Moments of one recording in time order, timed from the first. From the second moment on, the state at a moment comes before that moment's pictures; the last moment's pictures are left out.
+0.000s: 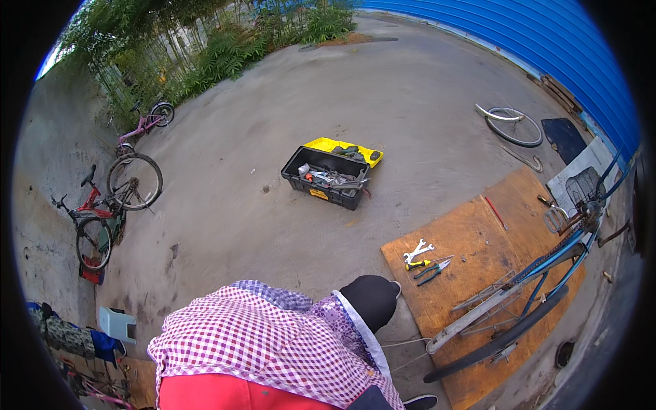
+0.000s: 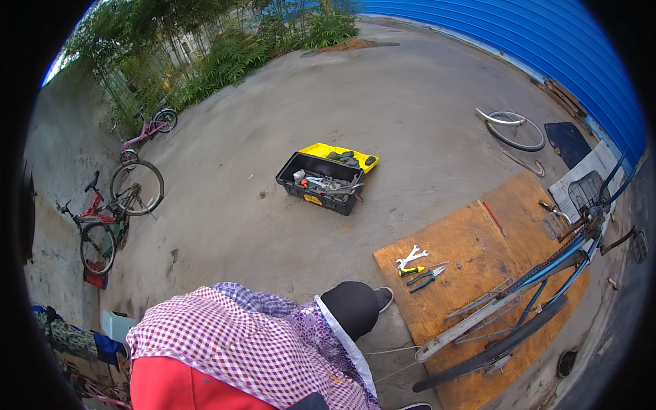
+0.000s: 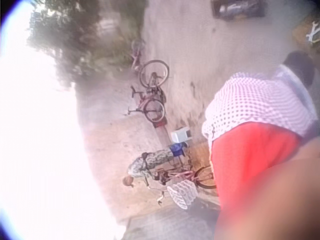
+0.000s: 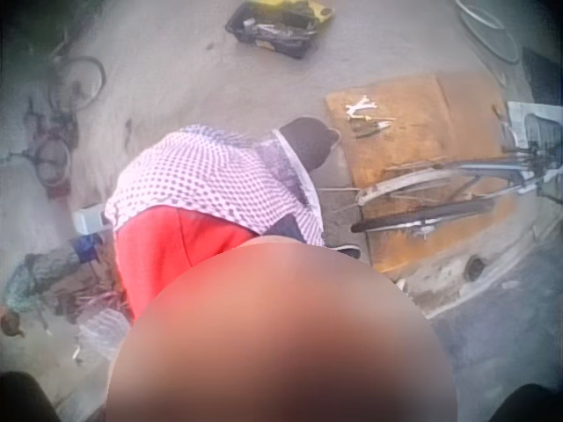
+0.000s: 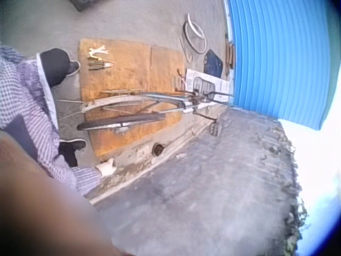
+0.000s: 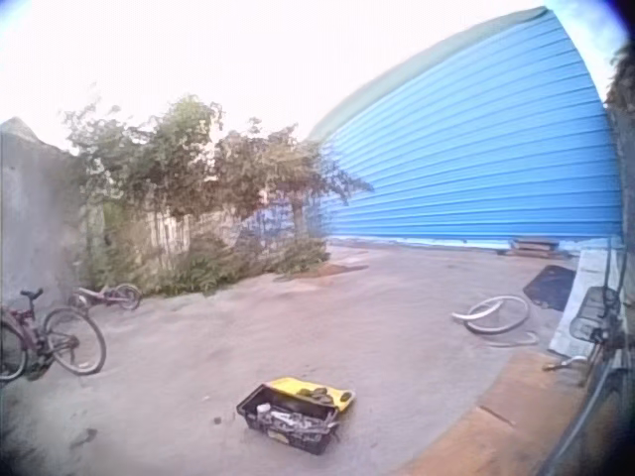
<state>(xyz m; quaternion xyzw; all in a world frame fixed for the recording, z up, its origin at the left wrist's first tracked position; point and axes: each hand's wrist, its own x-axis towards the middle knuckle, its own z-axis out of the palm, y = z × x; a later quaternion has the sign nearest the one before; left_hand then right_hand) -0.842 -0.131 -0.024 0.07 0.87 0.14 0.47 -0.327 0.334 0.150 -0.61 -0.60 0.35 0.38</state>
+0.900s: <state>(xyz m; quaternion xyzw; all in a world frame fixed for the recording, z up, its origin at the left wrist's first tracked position) -0.877 -0.116 -0.080 0.17 0.87 0.12 0.45 -0.347 0.339 0.056 -0.75 -0.49 0.31 0.32</state>
